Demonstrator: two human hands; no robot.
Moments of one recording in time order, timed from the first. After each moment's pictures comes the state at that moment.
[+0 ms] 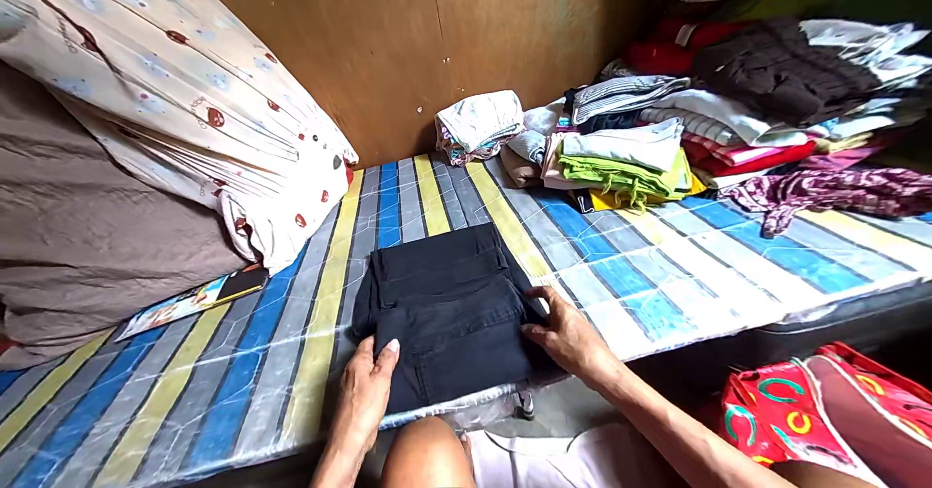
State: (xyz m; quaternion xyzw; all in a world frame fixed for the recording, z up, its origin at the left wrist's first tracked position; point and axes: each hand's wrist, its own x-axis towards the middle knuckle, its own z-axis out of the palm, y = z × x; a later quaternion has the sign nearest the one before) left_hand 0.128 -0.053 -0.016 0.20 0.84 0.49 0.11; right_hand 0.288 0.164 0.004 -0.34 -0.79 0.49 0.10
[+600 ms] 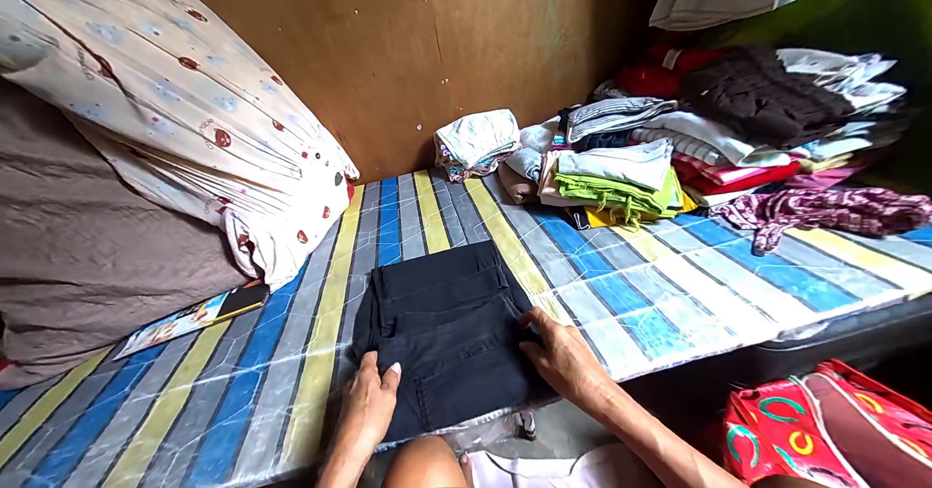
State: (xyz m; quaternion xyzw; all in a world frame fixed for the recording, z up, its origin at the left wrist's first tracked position) left_hand 0.117 -0.046 -0.002 0.20 0.91 0.32 0.15; right_hand 0.287 0.157 0.019 -0.31 -0.87 0.37 0.05
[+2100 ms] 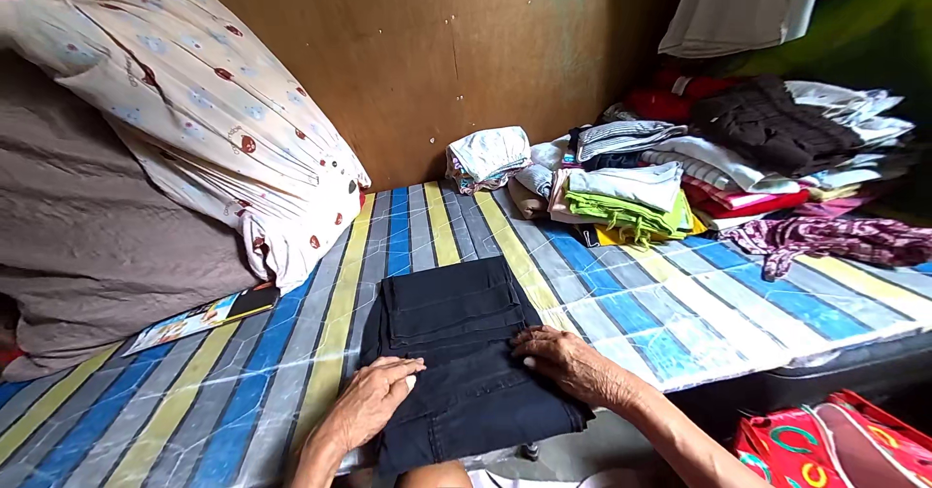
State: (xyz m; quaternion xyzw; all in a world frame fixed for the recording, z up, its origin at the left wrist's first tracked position) left_hand 0.076 -0.064 -0.002 0.51 0.80 0.25 0.17; right_hand 0.288 0.198 -0.010 0.01 -0.94 0.31 0.13
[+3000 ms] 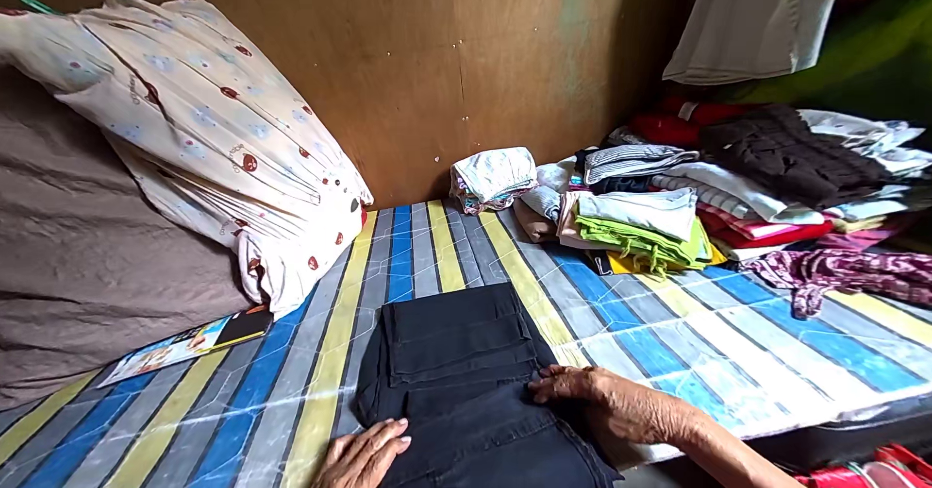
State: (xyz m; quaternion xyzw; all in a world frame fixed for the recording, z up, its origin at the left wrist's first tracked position) left_hand 0.076 -0.113 -0.050 0.66 0.71 0.24 -0.06; right_hand 0.294 0.229 0.006 0.07 -0.94 0.34 0.03
